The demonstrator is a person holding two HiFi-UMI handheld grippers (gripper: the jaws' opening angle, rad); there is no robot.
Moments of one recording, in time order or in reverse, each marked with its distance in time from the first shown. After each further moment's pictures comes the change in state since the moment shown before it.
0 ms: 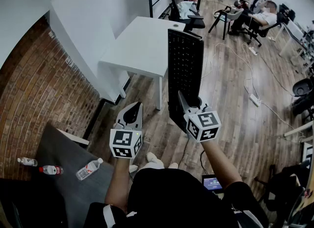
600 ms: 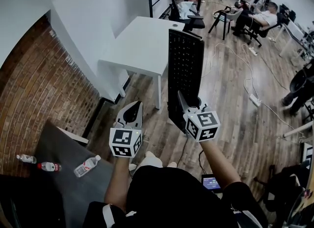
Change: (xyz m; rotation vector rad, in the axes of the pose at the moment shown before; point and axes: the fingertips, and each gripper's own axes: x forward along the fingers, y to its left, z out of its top) left arm -0.006 -0.017 -0.001 -0.003 -0.004 -0.002; right arm -0.018 -0.004 -0.006 0.021 -0.002 -0.007
